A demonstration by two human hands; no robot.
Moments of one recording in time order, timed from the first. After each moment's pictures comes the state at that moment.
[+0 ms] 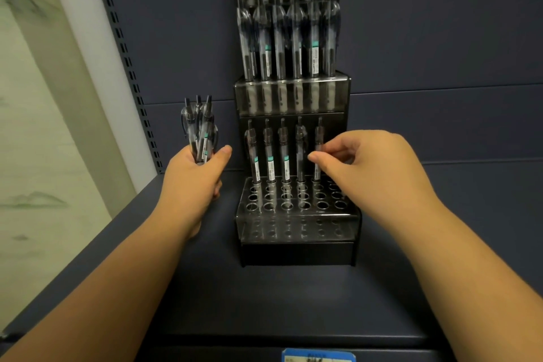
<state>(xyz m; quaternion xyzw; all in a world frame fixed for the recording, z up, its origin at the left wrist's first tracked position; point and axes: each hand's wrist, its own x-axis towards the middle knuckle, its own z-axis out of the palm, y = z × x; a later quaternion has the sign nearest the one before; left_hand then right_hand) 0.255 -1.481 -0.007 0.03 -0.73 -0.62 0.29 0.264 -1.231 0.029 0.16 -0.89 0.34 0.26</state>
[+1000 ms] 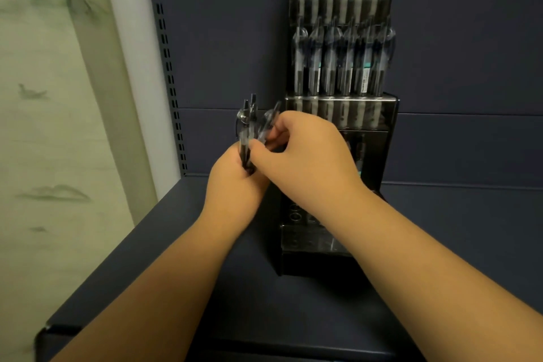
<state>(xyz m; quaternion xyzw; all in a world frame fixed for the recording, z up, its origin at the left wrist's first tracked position) 0.276 -1.473 0.008 -0.06 -0.73 -0.61 0.30 0.277 -1.352 0.064 0.25 -0.86 0.37 0.26</state>
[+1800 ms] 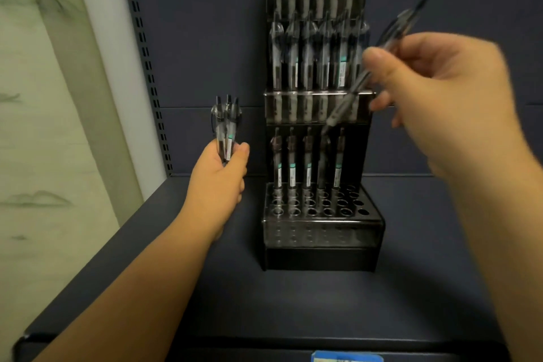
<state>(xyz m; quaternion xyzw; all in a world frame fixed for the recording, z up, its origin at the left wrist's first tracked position) 0.269 -1.474 0.003 -0.03 -0.70 -0.67 0.25 0.291 -1.242 0.108 0.21 -0.73 0.53 0.37</state>
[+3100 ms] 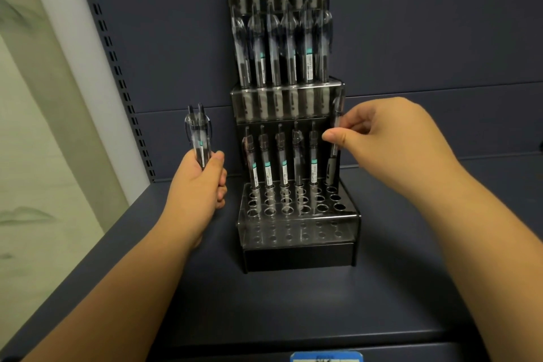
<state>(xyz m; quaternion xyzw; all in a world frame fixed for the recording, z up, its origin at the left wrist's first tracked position) 0.258 -1.474 -0.005 -0.02 -0.72 -0.65 0.23 0.259 -1.216 0.065 0.13 -0.90 0.31 0.27</state>
